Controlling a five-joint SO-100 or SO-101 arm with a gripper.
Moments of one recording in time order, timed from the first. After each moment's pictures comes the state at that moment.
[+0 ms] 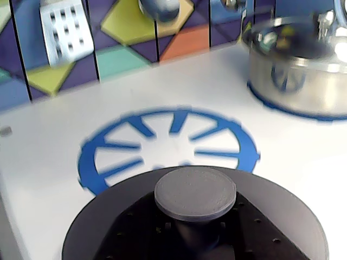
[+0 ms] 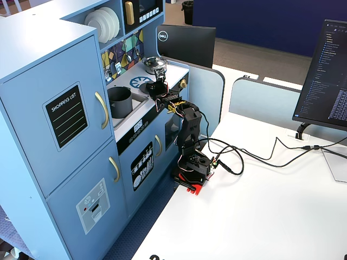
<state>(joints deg) 32.8 104.0 117.9 -15.3 -90.4</state>
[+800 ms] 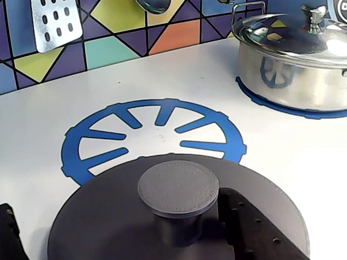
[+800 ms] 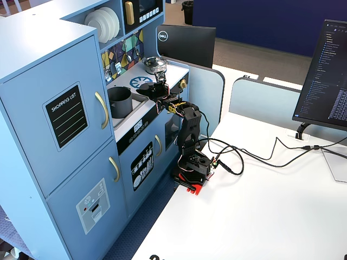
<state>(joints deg) 33.7 103.0 120.7 -19.0 -93.2</state>
